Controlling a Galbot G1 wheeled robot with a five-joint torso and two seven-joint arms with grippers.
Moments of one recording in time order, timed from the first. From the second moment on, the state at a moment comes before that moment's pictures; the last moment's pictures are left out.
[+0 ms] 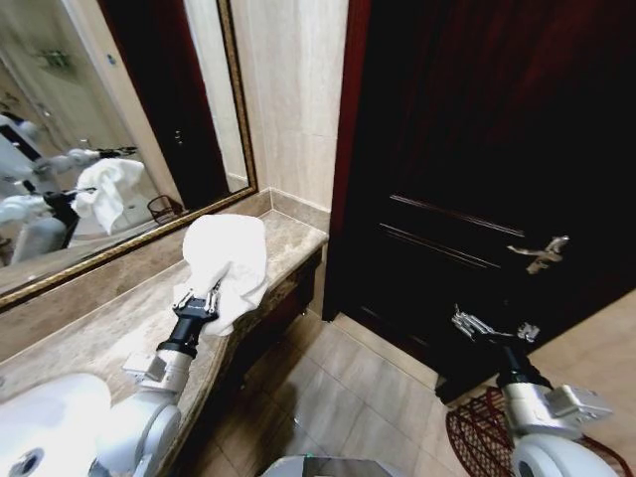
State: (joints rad) left arm 1.71 -1.23 -0.76 -2.39 -0.32 0.03 -0.02; right arm -1.79 1.43 0.91 2.48 0.37 -0.18 0.04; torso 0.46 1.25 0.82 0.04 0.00
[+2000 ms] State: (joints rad) left arm 1.70 -1.24 -0.76 -2.38 -0.31 0.02 -0.02; right arm -1.80 1.43 0.93 2.49 0.39 -0.17 0.04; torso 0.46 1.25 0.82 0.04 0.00
